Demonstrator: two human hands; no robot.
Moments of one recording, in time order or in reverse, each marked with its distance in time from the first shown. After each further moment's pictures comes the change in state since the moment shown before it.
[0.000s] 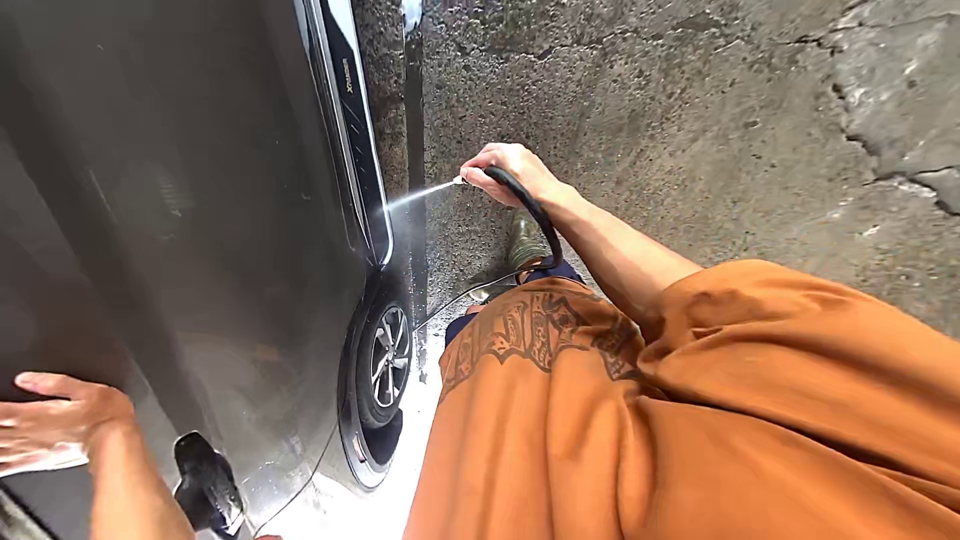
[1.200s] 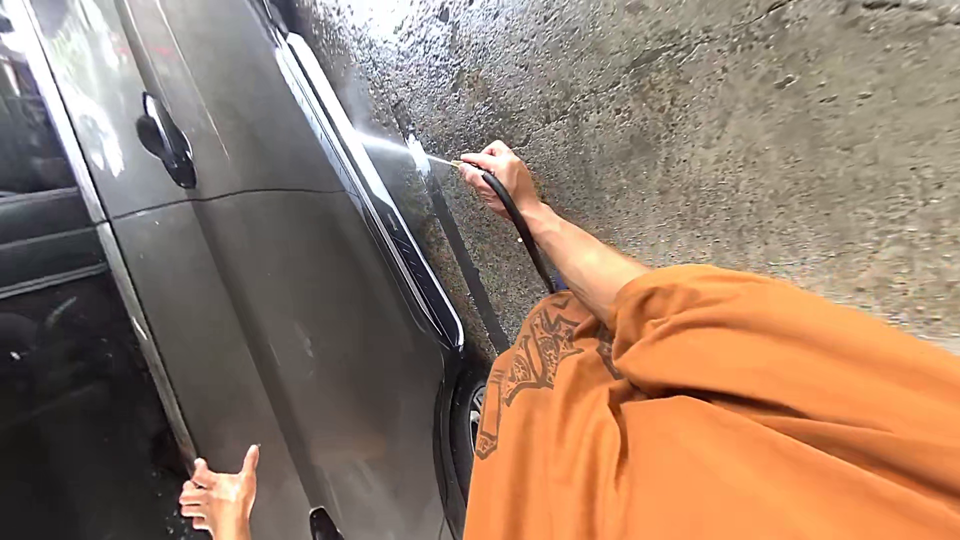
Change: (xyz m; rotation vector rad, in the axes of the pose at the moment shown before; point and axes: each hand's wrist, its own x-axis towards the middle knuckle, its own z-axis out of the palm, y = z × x) left_hand 0.018 0.000 -0.082 -0.085 -0.189 0.229; right_hand -0.012 0.002 -0.091 0.299 0.866 -0.069
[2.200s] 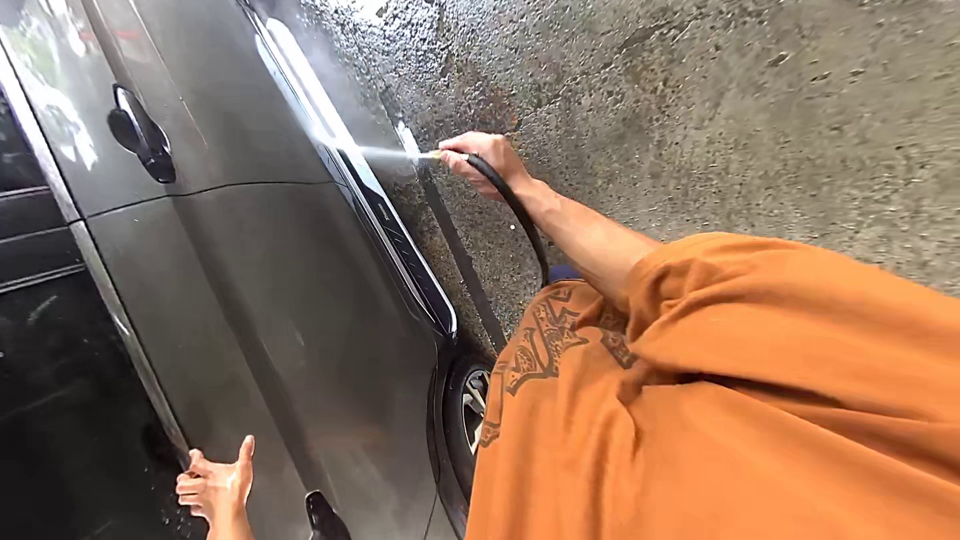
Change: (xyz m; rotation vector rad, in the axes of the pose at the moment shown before) left_hand 0.003 -0.003 0.006 0.047 -0.033 -0.026; right_hand 0.012 -0.010 -0.016 0.105 -0.142 -0.090
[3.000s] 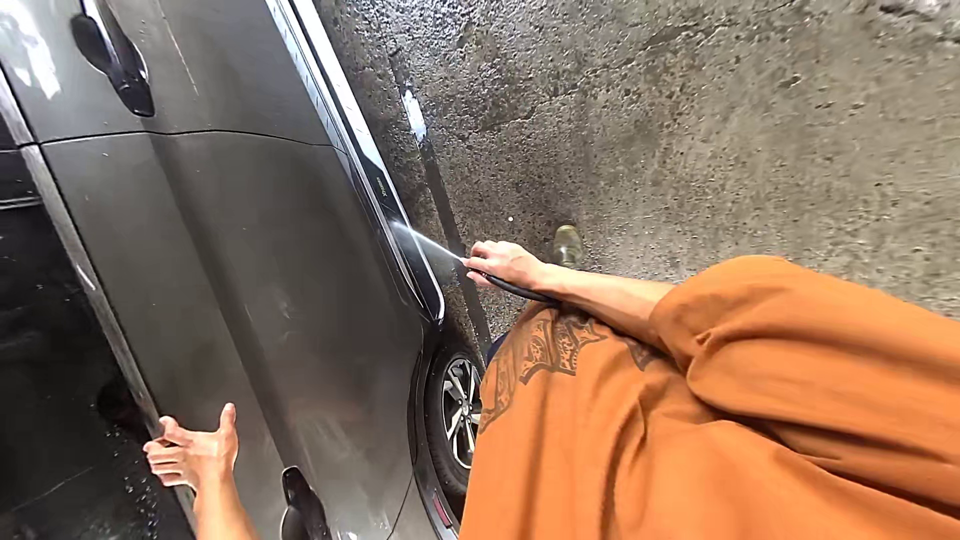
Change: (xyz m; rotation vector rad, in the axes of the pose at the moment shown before) left_hand -0.007 0.004 0.016 -0.029 0.091 -0.015; right_hand -0.166 0.038 0.078 -0.362 -0.532 -0.357
